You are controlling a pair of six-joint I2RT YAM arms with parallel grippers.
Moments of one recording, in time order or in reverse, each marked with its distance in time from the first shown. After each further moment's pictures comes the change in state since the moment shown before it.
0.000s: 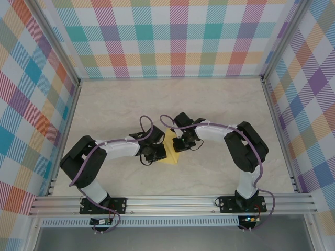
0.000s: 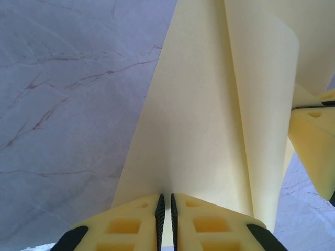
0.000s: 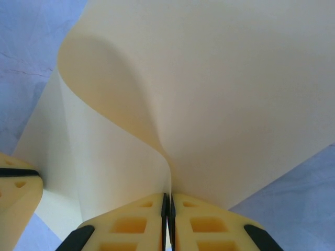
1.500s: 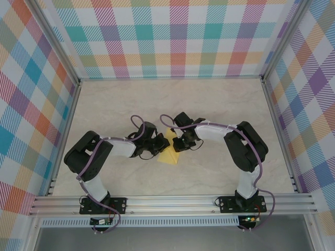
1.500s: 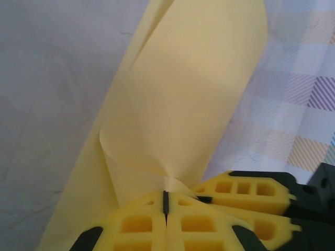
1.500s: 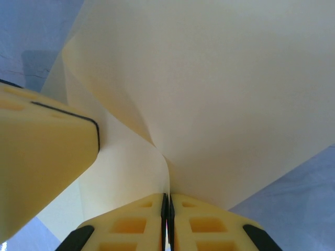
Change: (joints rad) left arm 0.125 0.091 -0.135 0.606 0.209 -0.260; right arm 0.000 0.005 0.003 -0.003 0.000 0.000
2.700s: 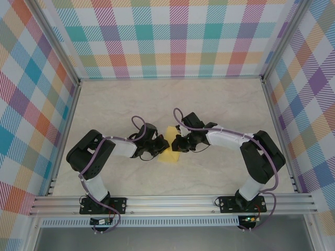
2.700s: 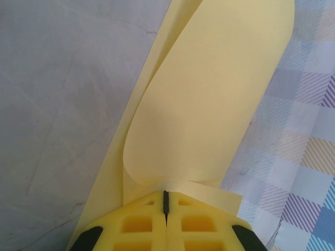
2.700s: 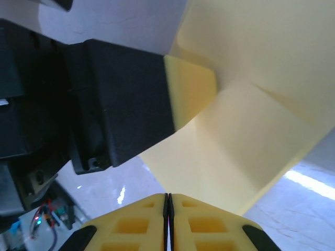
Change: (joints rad) left arm -0.007 0.021 -0.006 0.004 -0.020 0.032; right arm -0.020 -0.205 -0.169 0.183 -0.283 0.354
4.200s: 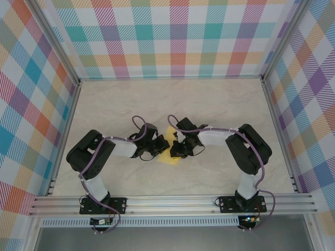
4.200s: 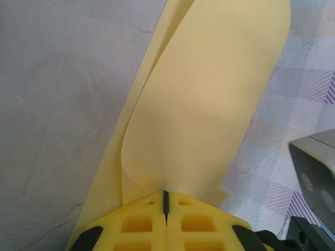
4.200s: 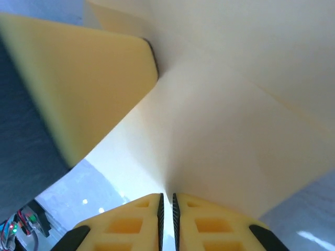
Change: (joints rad) left arm -0.006 -0.001 0.002 -0.005 -0.005 0.021; right arm 0.029 0.140 0.026 -0.039 0.020 0.021
